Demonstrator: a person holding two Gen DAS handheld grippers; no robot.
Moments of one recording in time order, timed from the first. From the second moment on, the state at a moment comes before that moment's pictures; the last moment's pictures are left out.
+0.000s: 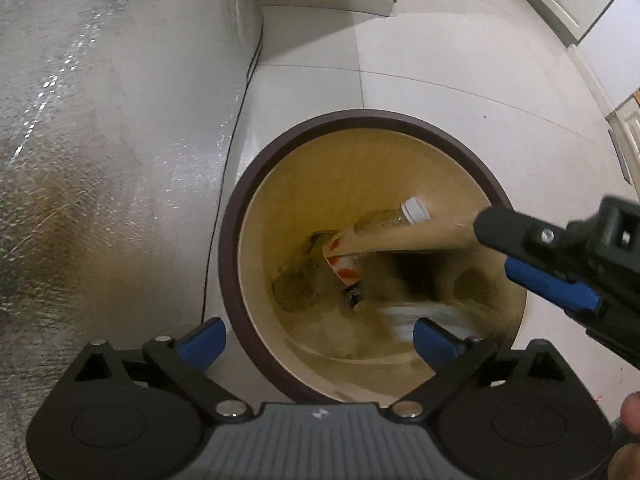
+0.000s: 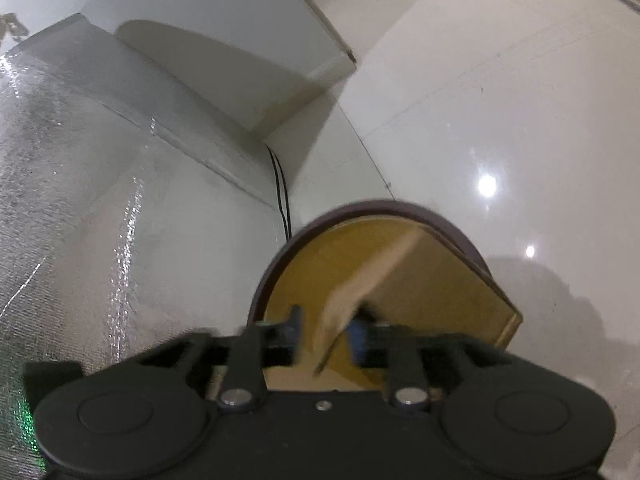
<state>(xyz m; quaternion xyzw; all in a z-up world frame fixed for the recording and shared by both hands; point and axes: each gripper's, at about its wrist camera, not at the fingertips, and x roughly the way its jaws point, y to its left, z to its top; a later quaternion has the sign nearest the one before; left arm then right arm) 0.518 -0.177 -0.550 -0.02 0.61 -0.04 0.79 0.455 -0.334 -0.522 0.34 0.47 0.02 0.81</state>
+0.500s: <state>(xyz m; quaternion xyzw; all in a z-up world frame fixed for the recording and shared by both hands) 0.508 -0.177 -0.539 -0.02 0.61 -0.05 0.79 0.448 -0.342 -0.528 0.29 0.54 0.01 0.79</state>
